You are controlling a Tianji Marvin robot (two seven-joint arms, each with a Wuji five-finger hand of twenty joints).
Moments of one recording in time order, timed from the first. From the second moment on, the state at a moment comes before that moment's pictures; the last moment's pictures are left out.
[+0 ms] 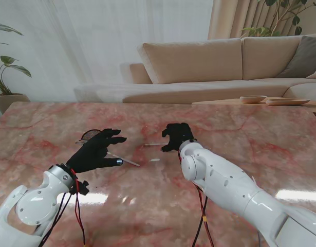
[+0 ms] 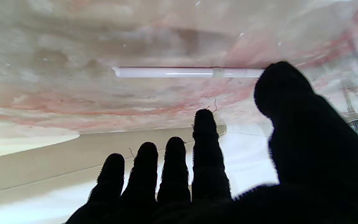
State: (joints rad) left arm 1.74 -1.08 -1.42 -1.80 0.40 -0.26 -0.15; right arm -0.92 -1.25 0.52 -0.96 -0.58 0.27 -0.18; left_hand 0.57 -0.32 0.03 -0.04 0.54 0.03 0.14 0.13 0.27 -0.05 0.22 0.21 0.09 -0.01 0.07 0.32 -0.01 -0.08 0.12 0.31; right_hand 0.51 -0.60 0.68 -0.09 0.53 -0.07 0.34 0.57 0.27 -0.08 0.33 0.42 0.17 -0.11 0.31 0.42 -0.05 -0.11 0.40 0.70
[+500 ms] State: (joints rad) left arm 1.75 -1.08 -1.43 -1.81 0.40 -0.25 -0.15; right arm -0.84 -1.35 0.43 -0.73 -0.51 0.18 -0.23; left_hand 0.57 -0.32 0.03 -0.04 0.54 0.03 0.15 0.14 0.27 -0.04 0.22 0.21 0.09 -0.01 0.07 0.32 -0.01 -0.08 0.12 0.31; right_hand 0.51 -0.65 1.02 -0.10 0.59 -0.11 0.37 0.64 0.28 -0.08 0.36 0.42 0.17 -0.11 0.35 0.42 -0.05 -0.11 0.45 0.70
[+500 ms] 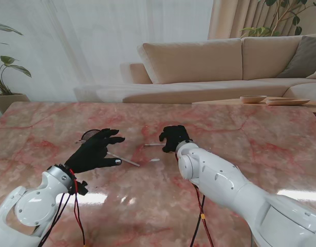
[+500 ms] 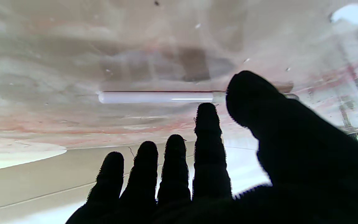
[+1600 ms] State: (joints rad) left arm 1.76 -1.08 -1.44 -1.80 0.38 -0.25 -0.15; right arm -0.80 -1.51 0.39 -0.46 -0.43 0.18 -0.41; left_hand 0.57 -0.32 0.03 -0.04 0.54 0.03 0.16 0.15 0.27 -0.04 0.22 0.21 0.09 -0.01 0.07 0.32 -0.01 -0.08 0.12 0.31; right_hand 0.56 -0.73 1.07 -0.23 0.65 -0.29 0.78 0.60 0.44 -0.08 0.42 0.43 0.21 -0.11 0.39 0.43 -0.04 -0.08 0.59 0.70
